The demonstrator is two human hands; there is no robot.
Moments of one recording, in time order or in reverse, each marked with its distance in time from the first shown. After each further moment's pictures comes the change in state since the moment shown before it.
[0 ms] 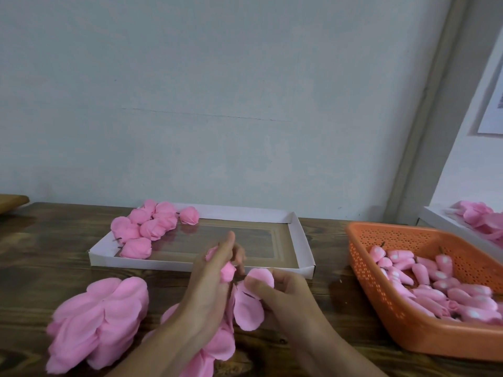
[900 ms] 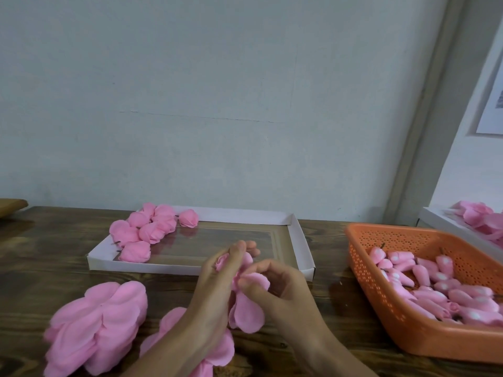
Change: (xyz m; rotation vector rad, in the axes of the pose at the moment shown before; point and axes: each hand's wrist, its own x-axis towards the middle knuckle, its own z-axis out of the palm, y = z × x) left_hand -0.014 0.000 0.016 0.020 0.126 -0.066; right_hand -0.001 -0.006 0.000 -0.103 -0.114 -0.428
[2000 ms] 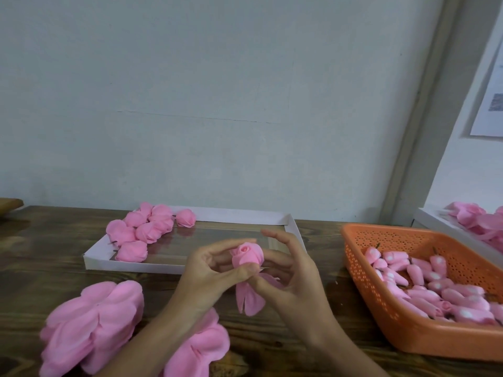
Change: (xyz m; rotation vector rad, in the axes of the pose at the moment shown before) left_hand 0.011 0.021 -0.018 0.216 -0.291 0.215; right_hand 0.005 -0.006 -0.016 -0.200 0.080 -0.148
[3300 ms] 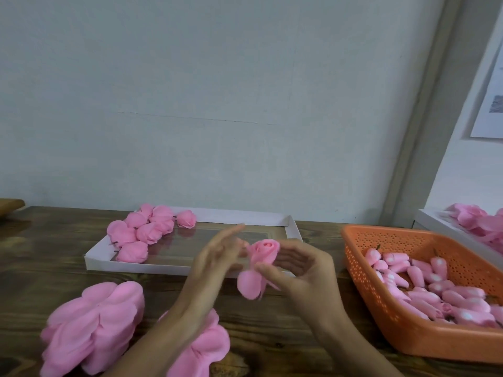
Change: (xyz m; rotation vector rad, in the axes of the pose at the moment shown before) left_hand 0.004 -0.006 0.005 0.071 0.107 -0.062; right_hand 0.010 0.002 -0.015 0.033 0.101 -0.067
